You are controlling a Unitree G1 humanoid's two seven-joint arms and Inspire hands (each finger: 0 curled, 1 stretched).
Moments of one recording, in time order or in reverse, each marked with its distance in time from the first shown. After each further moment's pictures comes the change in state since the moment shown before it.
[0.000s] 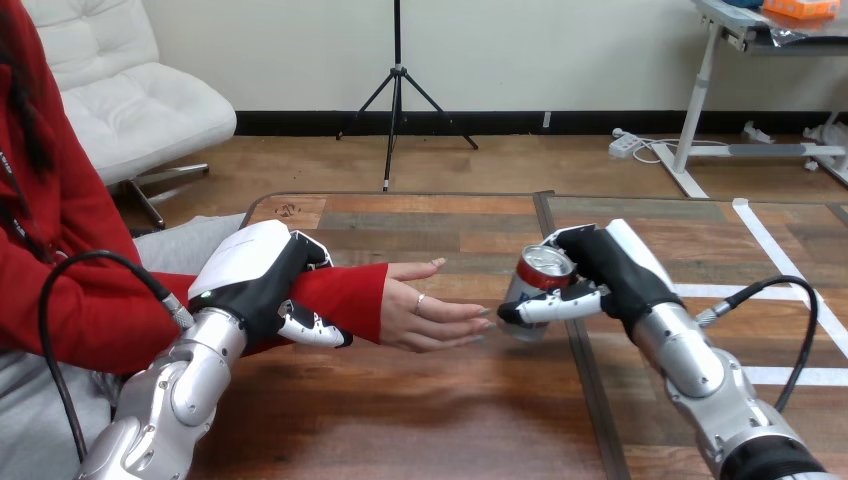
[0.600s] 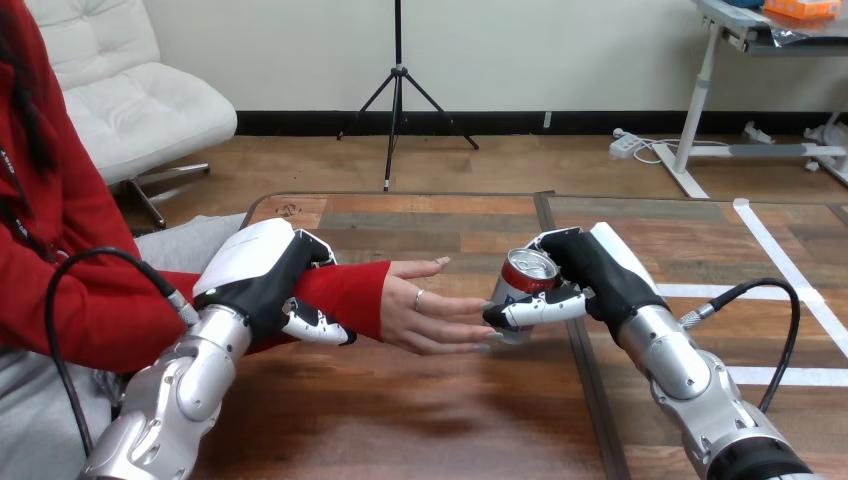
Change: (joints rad) left arm -0.024 -0.011 -0.007 0.031 0.000 0.000 0.000; right arm 0.000 0.025 0.000 -0.002 -0.001 0.000 0.006
